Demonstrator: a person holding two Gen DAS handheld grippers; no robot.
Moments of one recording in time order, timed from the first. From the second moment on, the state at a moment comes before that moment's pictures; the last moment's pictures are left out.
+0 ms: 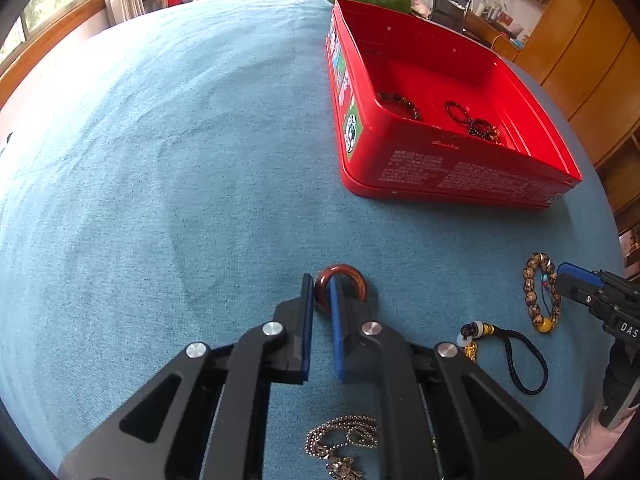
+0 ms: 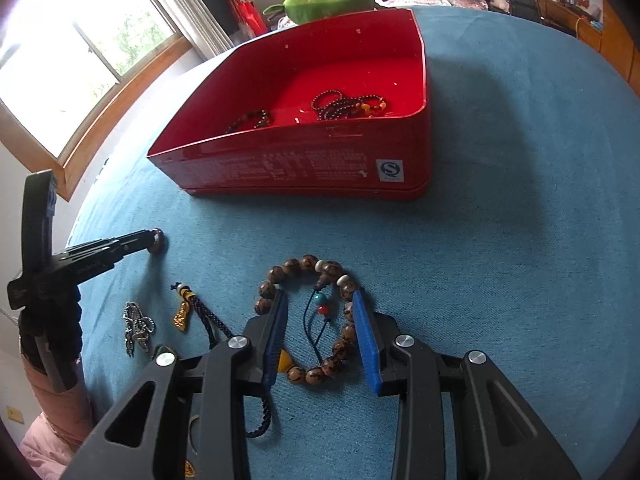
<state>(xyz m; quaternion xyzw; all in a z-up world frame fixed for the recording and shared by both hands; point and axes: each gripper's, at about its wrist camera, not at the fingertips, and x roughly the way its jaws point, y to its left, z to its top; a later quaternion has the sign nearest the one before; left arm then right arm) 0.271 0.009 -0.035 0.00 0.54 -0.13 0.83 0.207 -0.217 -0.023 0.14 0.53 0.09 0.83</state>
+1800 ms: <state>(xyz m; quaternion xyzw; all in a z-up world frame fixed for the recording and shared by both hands) 0.253 -0.014 0.065 -0.02 0.44 -0.19 0.88 0.199 -0.240 0.088 0.16 0.41 0.13 0.89</state>
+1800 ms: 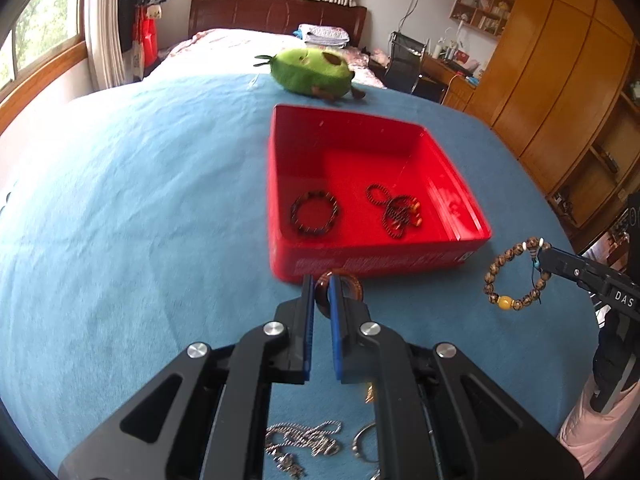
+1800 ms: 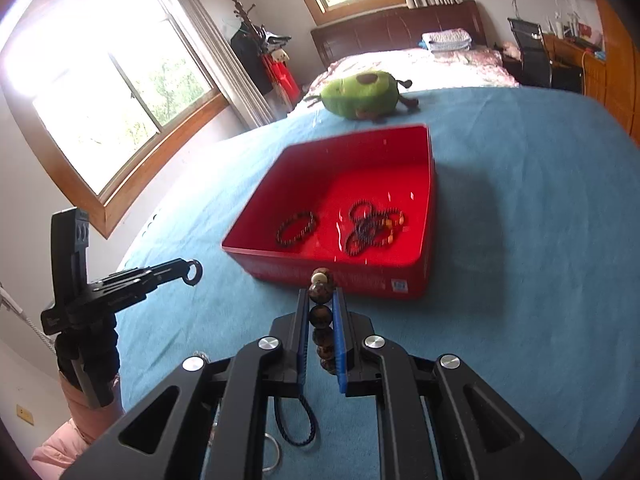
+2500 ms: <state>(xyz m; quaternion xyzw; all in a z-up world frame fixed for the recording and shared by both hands) 0.386 -0.092 0.032 -0.02 0.48 -0.19 0.86 0.359 -0.228 0.051 0.15 0.45 0.10 0.87</state>
